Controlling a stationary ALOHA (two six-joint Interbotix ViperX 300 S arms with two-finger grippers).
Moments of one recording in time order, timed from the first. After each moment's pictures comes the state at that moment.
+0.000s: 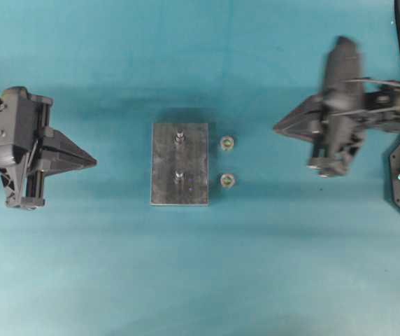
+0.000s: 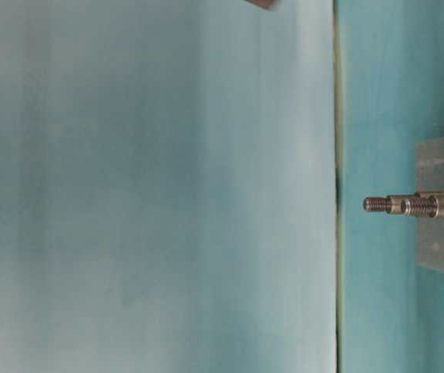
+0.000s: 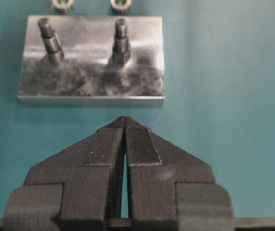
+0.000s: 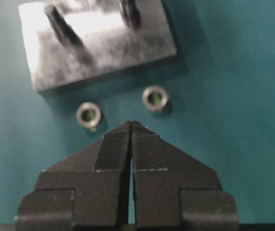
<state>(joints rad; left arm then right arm) -0.02 -0.57 1.03 0.01 0.11 -0.02 -0.15 -0.46 0.90 0.08 0.34 0.08</state>
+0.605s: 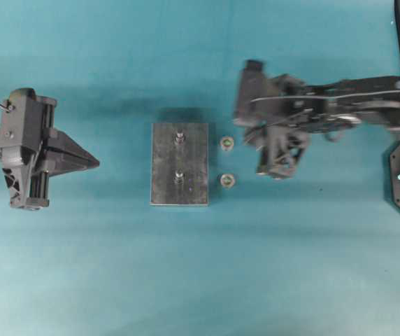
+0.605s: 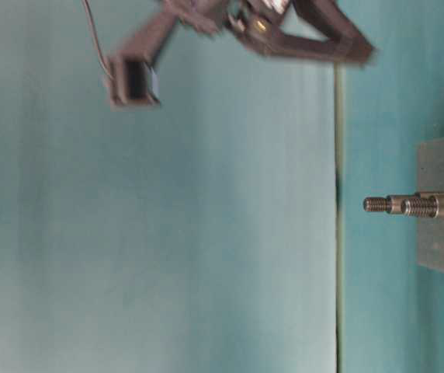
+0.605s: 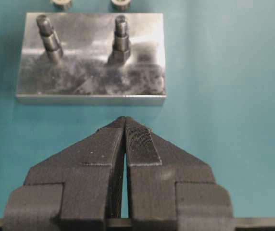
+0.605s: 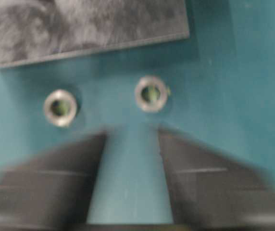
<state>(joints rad) -0.02 -0.54 1.02 0.01 0.11 -0.02 -0.15 -0.09 0.68 0.06 0.46 -0.04</state>
